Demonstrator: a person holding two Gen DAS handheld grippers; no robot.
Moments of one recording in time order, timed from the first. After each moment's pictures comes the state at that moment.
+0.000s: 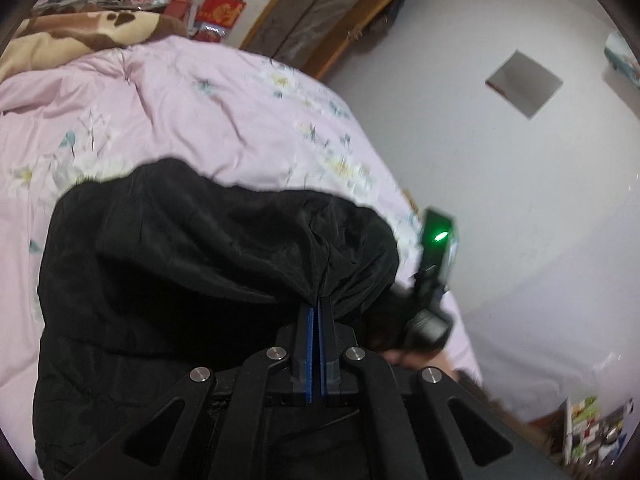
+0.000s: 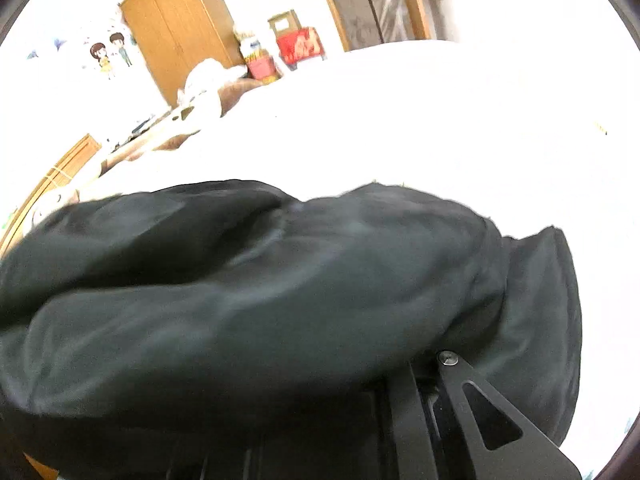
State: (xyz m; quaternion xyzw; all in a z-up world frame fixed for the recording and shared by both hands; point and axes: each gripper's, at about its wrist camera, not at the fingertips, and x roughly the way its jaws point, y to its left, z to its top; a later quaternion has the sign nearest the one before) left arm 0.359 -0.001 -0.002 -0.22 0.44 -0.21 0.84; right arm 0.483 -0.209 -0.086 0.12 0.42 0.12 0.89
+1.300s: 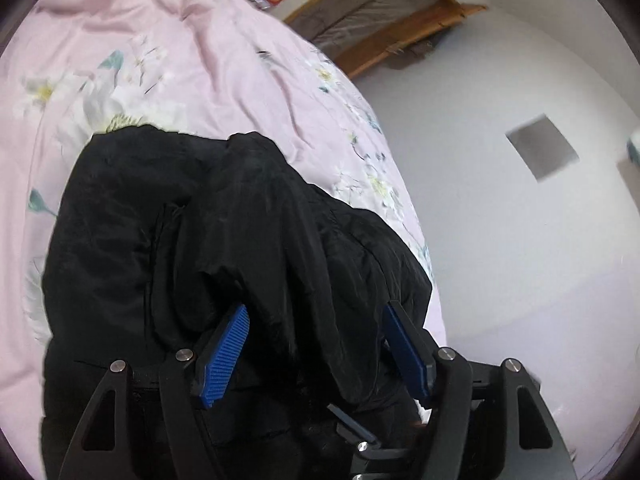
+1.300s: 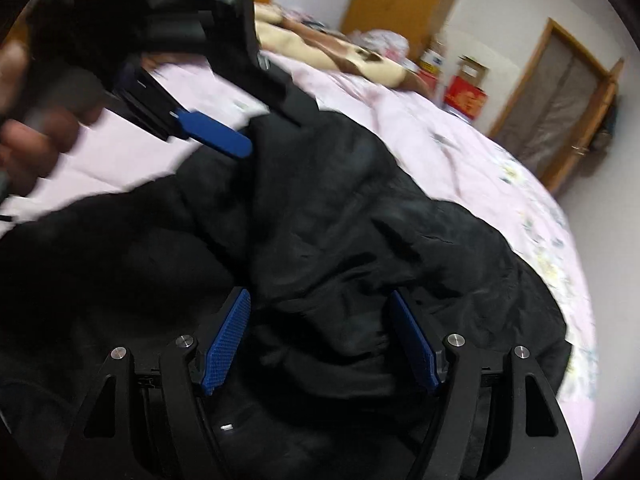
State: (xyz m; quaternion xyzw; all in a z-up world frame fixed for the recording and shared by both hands) left arm 0.406 0.096 -0.088 -0.37 0.45 -0.21 0.79; right arm 0.358 -0.061 -0.105 -0.28 0.34 0.26 0.86
